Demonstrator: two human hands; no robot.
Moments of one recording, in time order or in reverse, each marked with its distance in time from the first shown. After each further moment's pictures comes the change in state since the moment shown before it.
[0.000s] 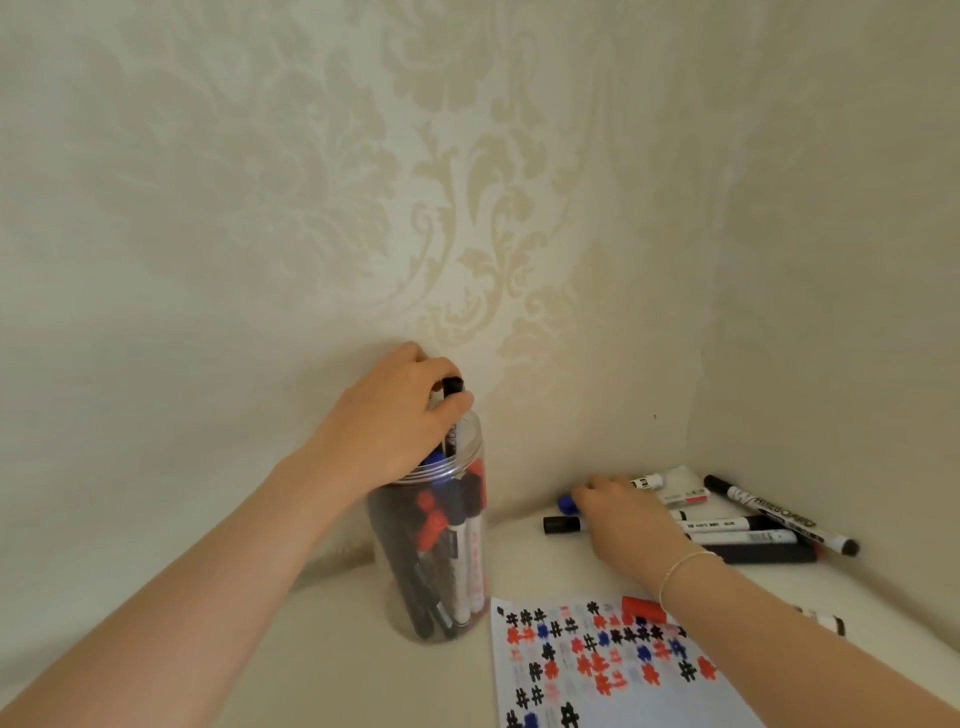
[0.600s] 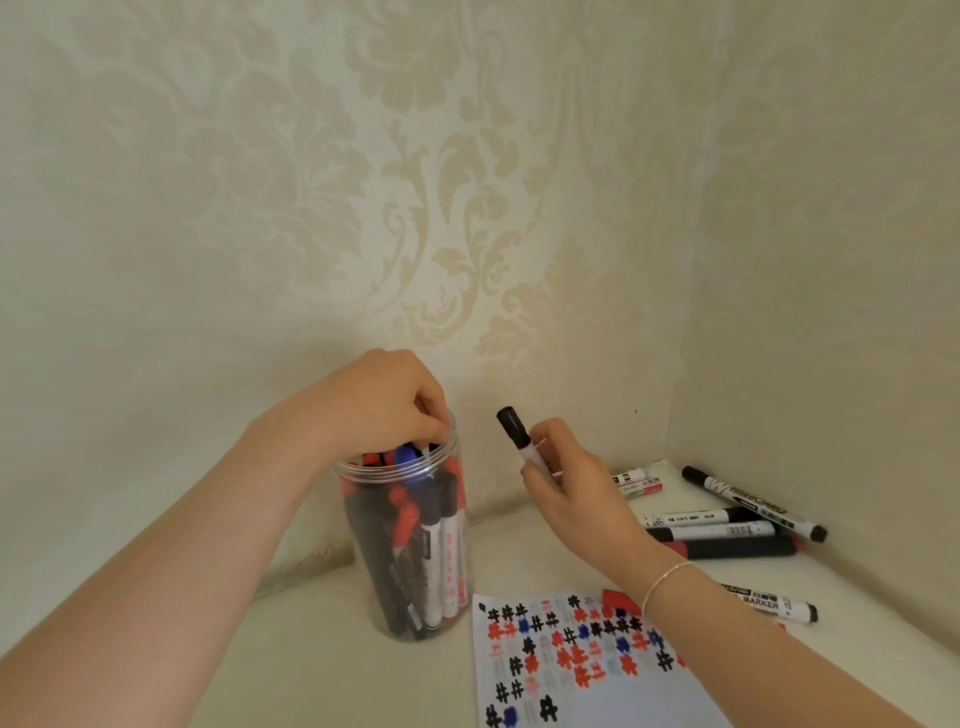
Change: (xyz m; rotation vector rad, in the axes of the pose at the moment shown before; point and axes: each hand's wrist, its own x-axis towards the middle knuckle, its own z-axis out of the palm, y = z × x) left_hand 0.015 0.010 -0.017 0.031 -0.283 0.016; right_hand -0.014 -0.022 -0.027 1.076 0.406 -0.135
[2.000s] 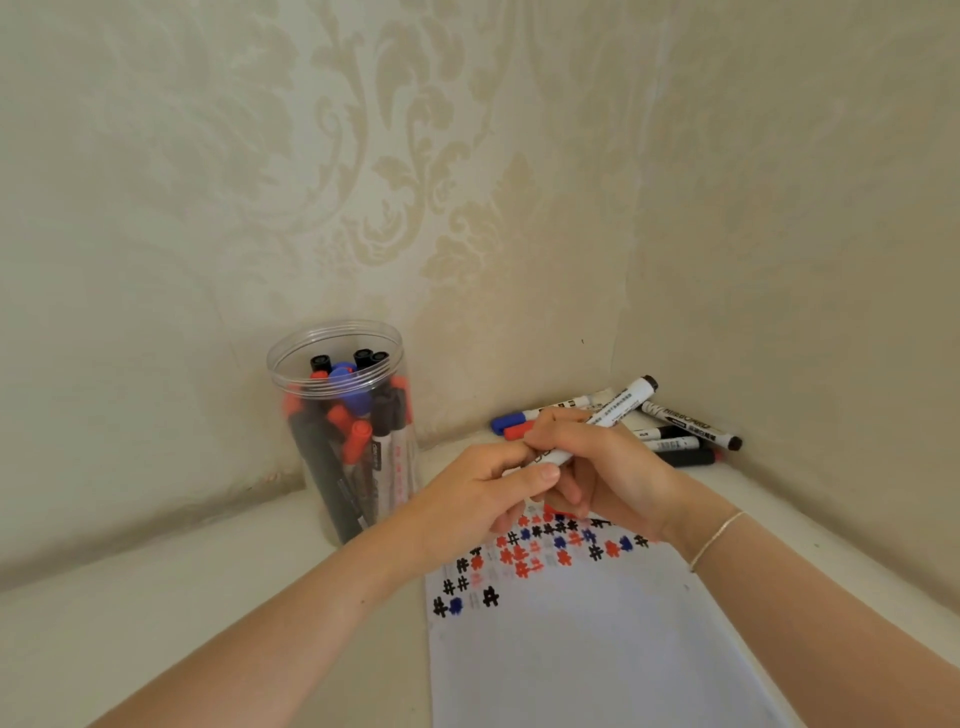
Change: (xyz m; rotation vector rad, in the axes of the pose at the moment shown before) left_hand -0.052 0.066 0.132 -0.987 -0.275 0.243; right_hand -0.056 -0.018 -0.054 0.806 -0.298 0.472
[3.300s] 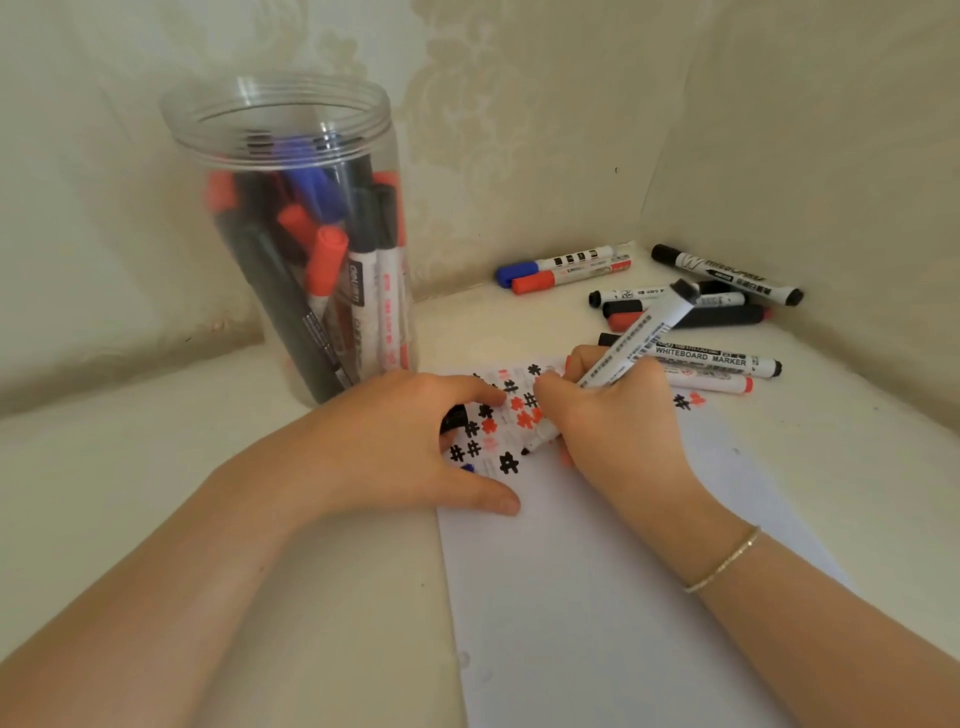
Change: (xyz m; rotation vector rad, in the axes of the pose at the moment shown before) left_hand -0.037 -0.057 -0.023 0.692 -0.104 -0.250; right_hand -0.014 0.073 0.045 -0.432 0.706 -0.086
